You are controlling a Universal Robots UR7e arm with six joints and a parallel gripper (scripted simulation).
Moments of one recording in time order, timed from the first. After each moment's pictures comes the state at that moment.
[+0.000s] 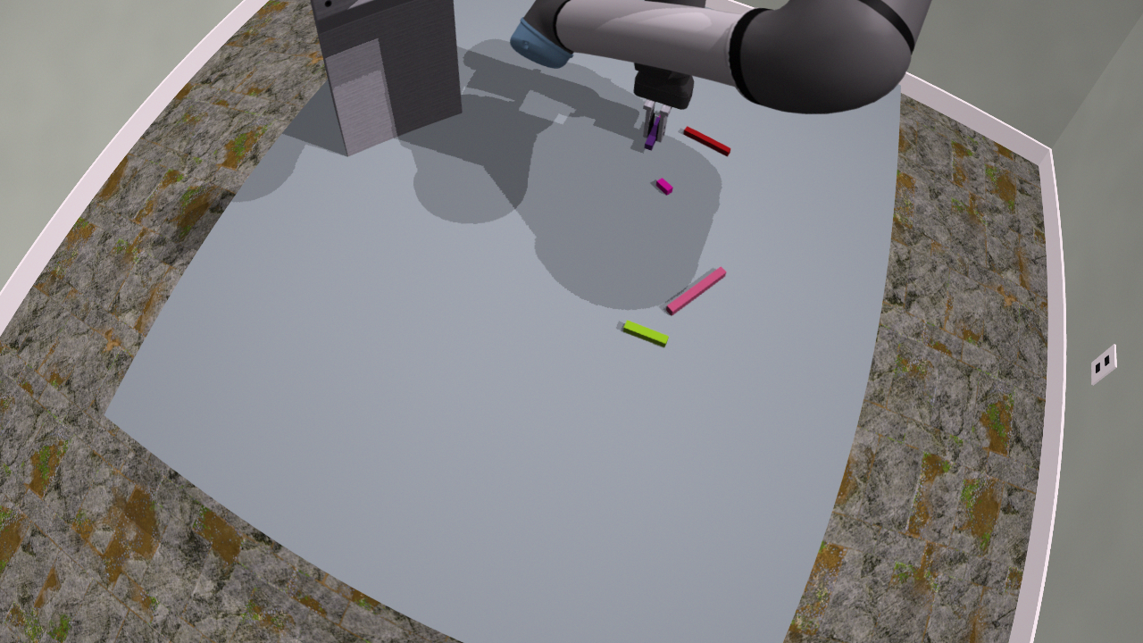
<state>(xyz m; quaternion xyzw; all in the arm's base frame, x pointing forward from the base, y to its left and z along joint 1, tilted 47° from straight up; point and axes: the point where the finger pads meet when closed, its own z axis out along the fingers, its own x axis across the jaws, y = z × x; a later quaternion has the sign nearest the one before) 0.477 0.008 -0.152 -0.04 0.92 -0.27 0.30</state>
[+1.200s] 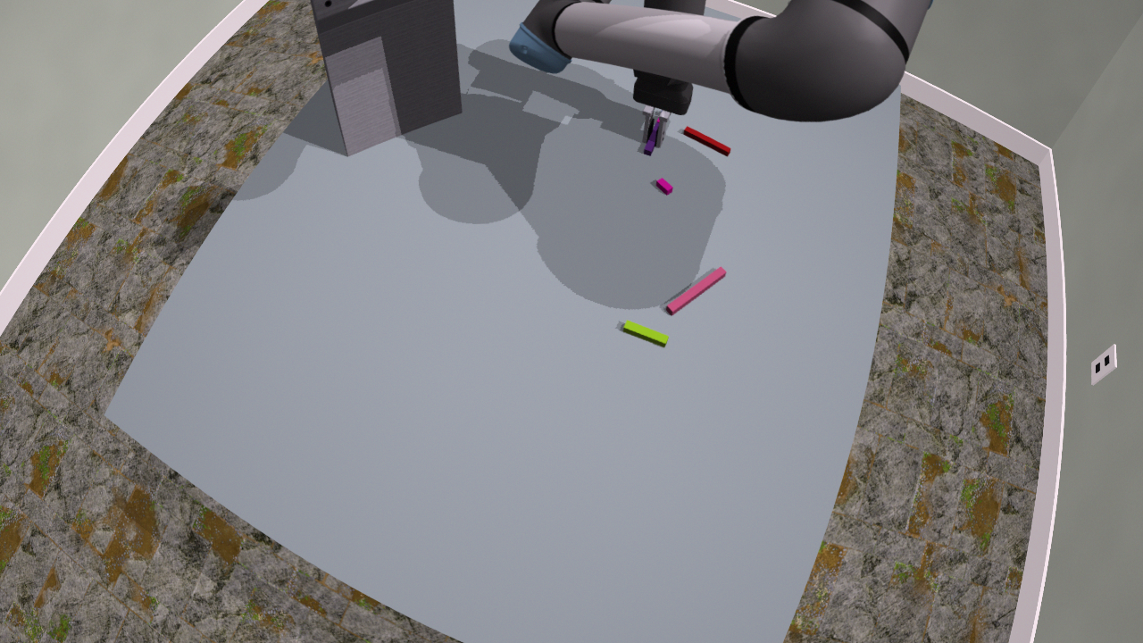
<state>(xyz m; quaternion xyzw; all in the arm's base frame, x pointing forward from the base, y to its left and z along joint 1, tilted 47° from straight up) 0.484 0.003 -0.160 -0.04 0.92 -0.27 0.30</state>
